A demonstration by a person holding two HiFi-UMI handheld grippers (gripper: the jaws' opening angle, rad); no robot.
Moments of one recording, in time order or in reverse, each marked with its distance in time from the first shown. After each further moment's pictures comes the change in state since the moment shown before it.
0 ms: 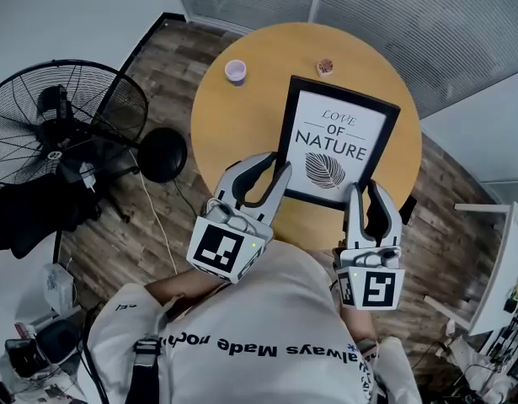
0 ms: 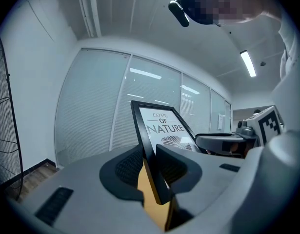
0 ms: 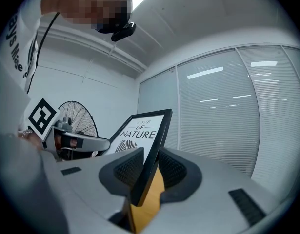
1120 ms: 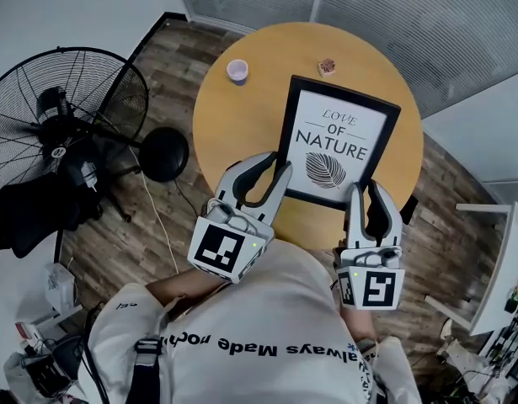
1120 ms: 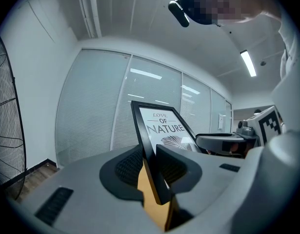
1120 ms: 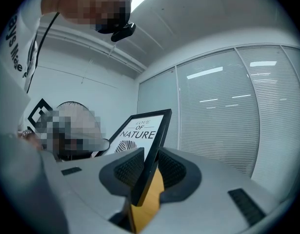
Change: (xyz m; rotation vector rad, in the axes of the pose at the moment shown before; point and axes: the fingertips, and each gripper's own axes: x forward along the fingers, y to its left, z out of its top) left arm 0.000 0.000 0.001 0.002 0.003 0.006; right arm 0.000 -0.001 0.000 0.011 -0.003 -0.004
